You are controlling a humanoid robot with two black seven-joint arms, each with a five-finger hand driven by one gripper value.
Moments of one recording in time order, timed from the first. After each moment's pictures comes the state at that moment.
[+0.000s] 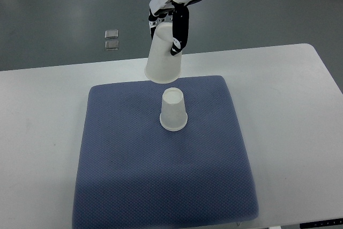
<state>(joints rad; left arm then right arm) -0.03 0.00 0.06 -0.20 0.12 -0.11 0.14 2.34 -0.03 -0.88 1.19 -0.17 0.46 -0.05</state>
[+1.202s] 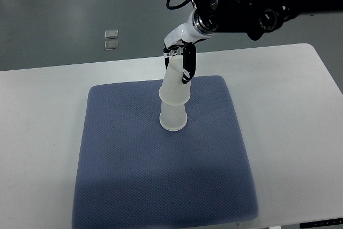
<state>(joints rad) -0.03 0.00 0.06 -0.19 0.12 -0.11 0.14 2.13 0.00 -0.94 1.17 -0.18 0.33 -0.05</state>
